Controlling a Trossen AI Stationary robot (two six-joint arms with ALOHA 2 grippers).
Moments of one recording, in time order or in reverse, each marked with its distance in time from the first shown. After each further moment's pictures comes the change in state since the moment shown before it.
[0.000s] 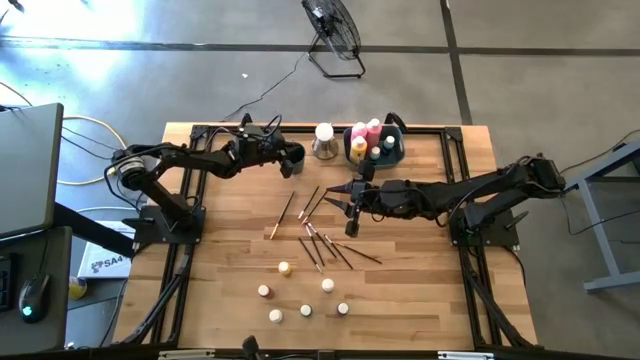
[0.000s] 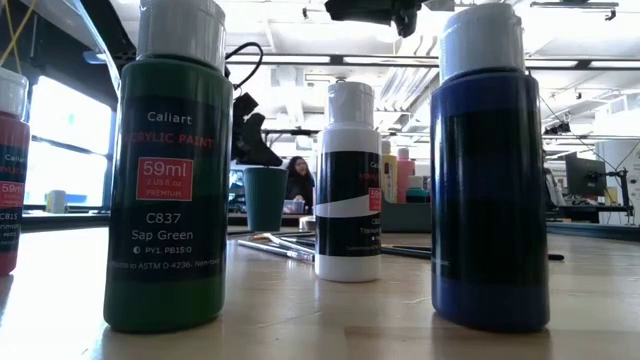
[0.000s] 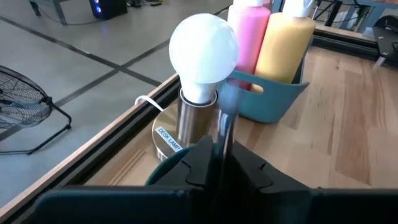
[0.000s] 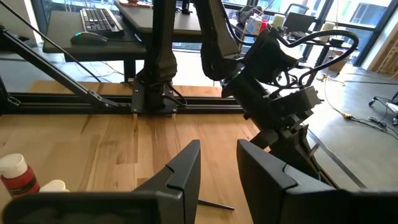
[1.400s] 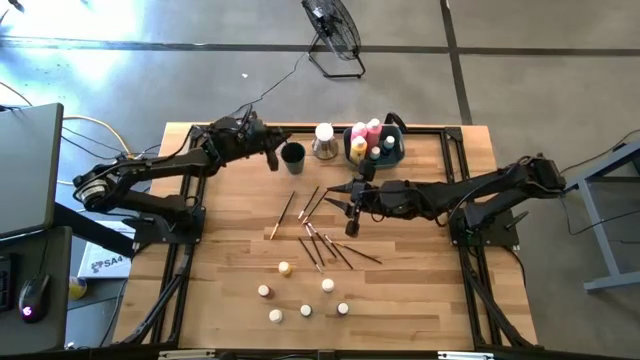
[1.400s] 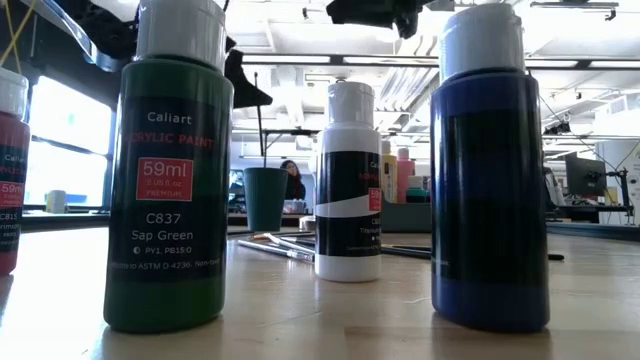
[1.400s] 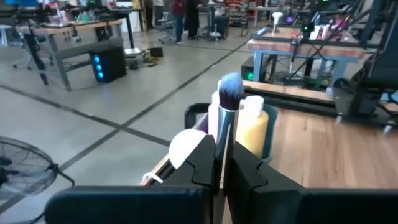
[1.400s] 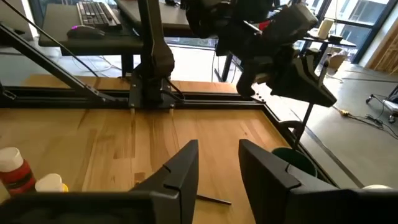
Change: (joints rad) left arm 0.003 -0.337 0.000 -0.117 0.046 0.052; right arm 0.000 -0.002 0.000 -0.018 0.008 0.000
